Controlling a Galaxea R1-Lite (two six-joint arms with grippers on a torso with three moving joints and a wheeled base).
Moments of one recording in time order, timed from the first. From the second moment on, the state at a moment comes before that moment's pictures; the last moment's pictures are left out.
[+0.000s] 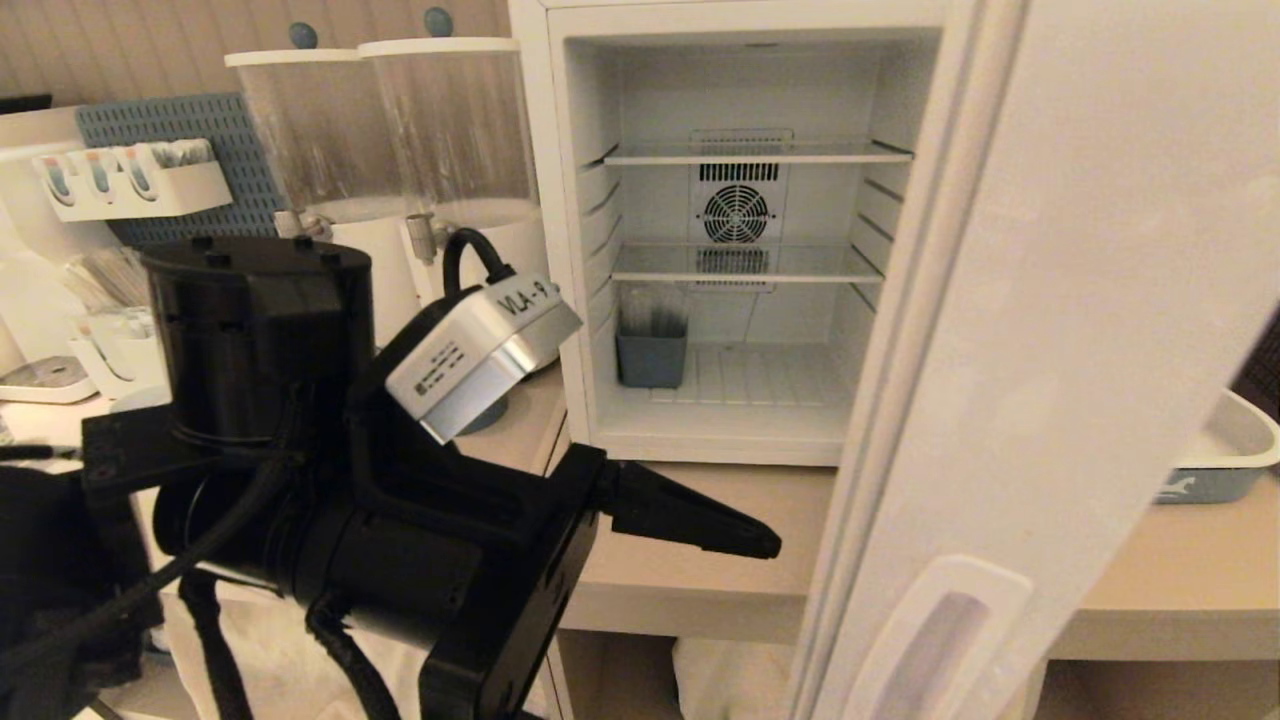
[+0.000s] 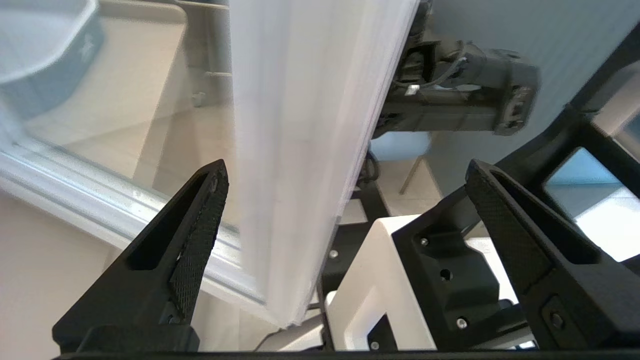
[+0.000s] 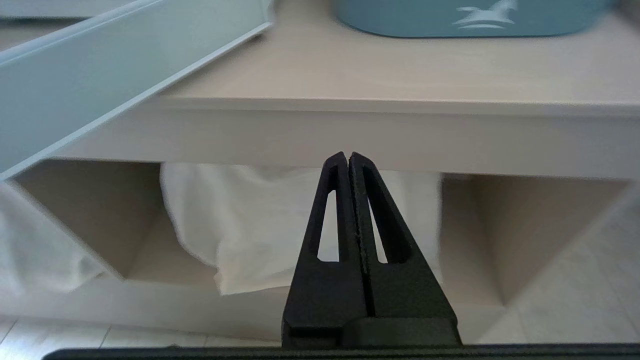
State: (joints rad) left arm -0.76 1.50 -0.89 -0.42 -1.05 0.06; right arm -0.01 0.00 -0.09 0.23 0.00 -0.02
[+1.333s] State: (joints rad) left arm -0.83 1.54 -0.90 -0.42 -0.92 -0.05; right arm -0.01 0.00 -0.09 0.23 0.00 -0.02
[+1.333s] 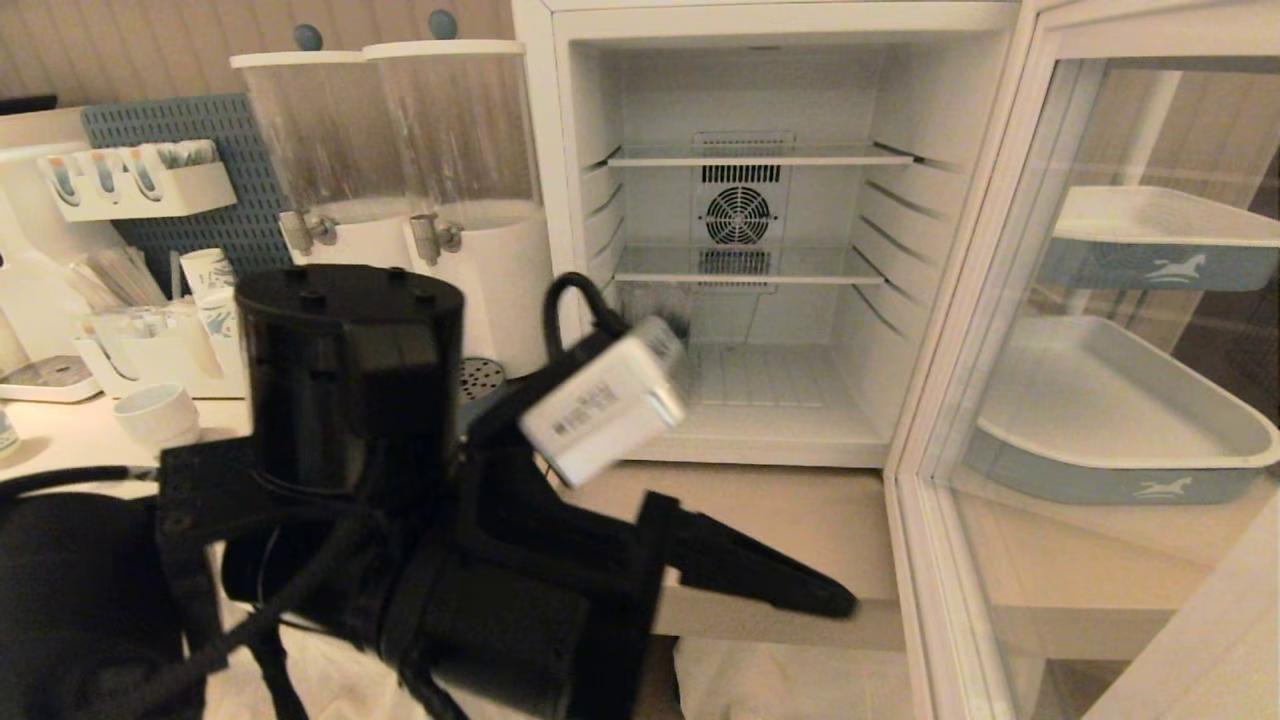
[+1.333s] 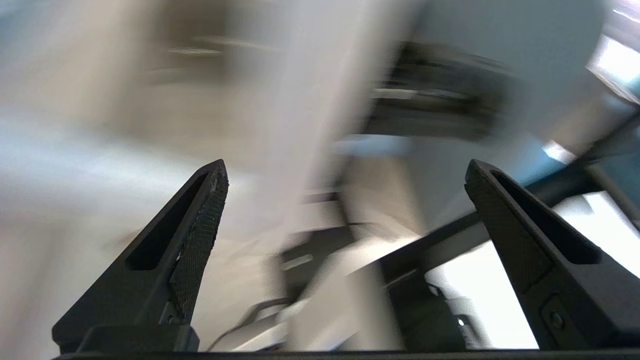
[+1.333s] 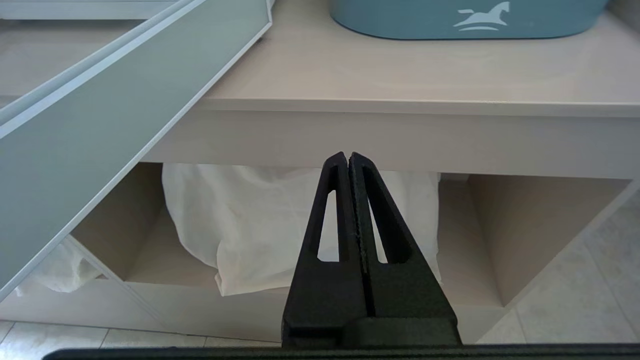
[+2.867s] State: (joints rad) left arm 0.01 0.04 -1.24 1.39 -0.39 -0.13; right arm -0.01 0.00 -0.09 0.23 0.00 -0.02
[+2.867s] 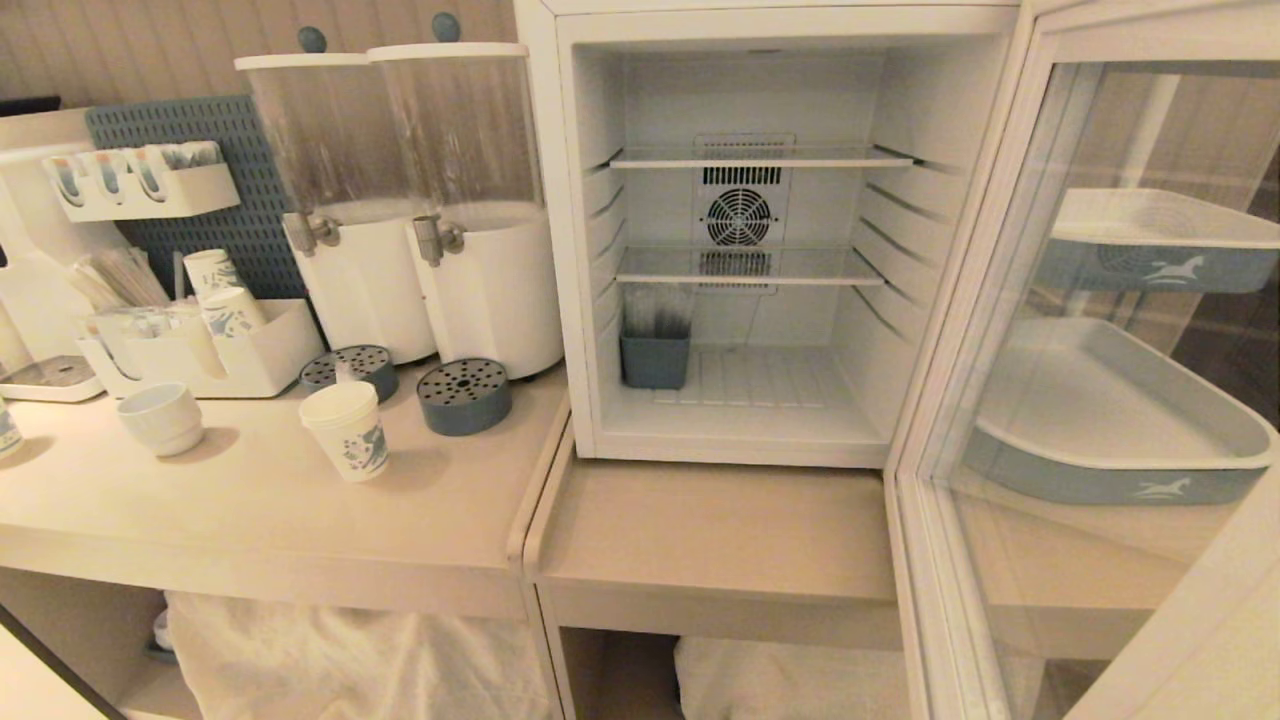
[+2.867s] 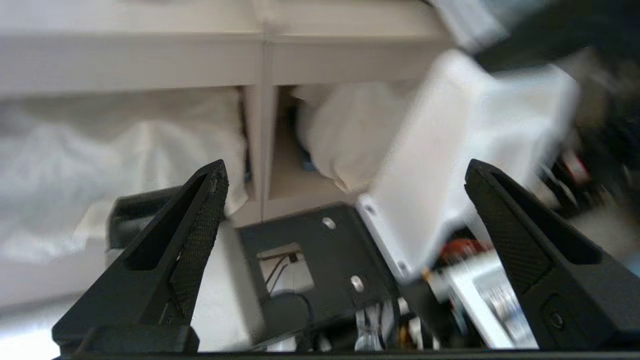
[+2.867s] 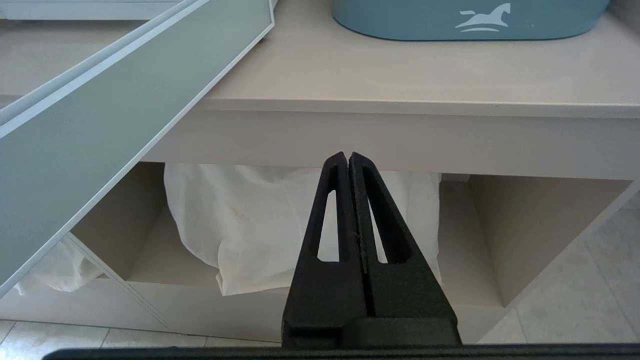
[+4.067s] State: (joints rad) left arm 0.01 0.00 -0.08 0.10 -0.10 0.04; right arm -0.01 0.00 -0.09 0.23 0.00 -0.02
